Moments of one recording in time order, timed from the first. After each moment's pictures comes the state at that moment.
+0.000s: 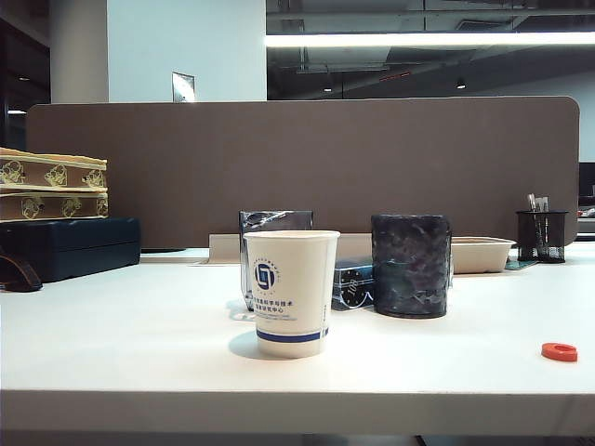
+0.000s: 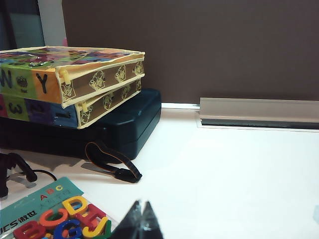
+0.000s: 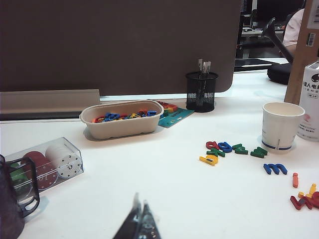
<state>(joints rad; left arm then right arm) -0.02 0.00 0.00 0.11 -0.05 0.03 -0.01 0.00 0.01 0.06 0.05 0.03</state>
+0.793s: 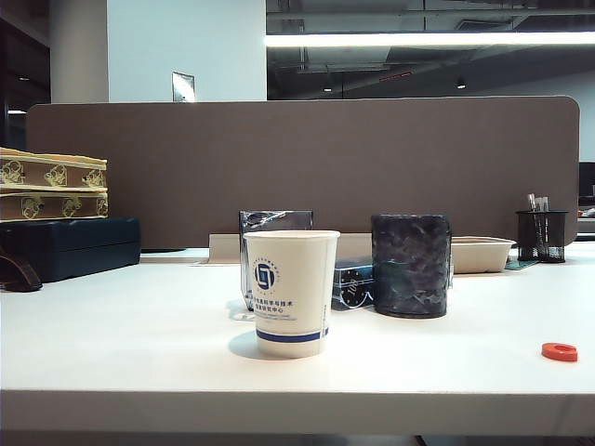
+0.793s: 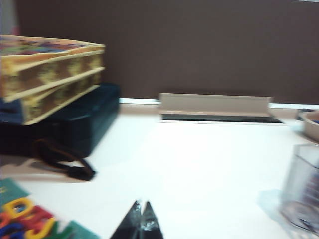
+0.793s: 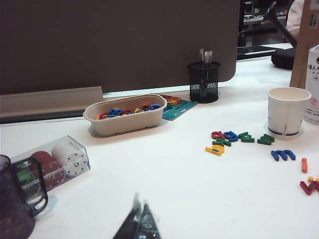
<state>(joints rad) -0.02 0.00 0.00 0.09 0.12 -0.04 -0.01 0.00 0.01 0.04 0.05 0.10</state>
